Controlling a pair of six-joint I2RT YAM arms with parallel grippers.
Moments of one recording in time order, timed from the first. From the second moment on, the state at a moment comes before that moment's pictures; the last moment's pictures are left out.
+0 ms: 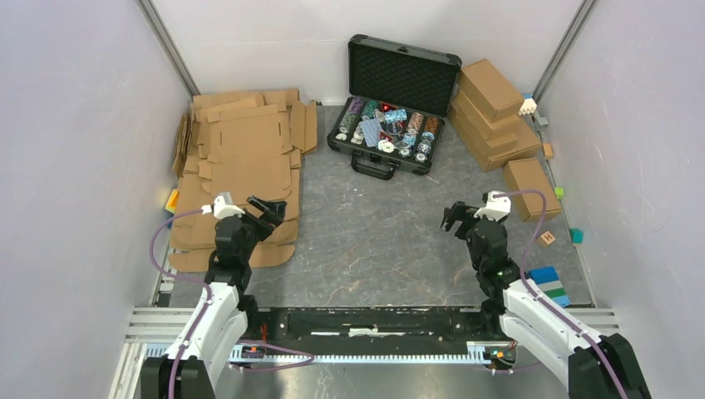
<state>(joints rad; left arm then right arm) -0.04 0.69 0.16 0.21 0.05 -0.80 0.39 0.76 0.13 0.34 0.41 0.36</state>
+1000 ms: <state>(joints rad) -0.04 1.18 0.35 0.20 -0.17 -1.14 0.39 0.67 0.09 0.34 0.43 0.37</state>
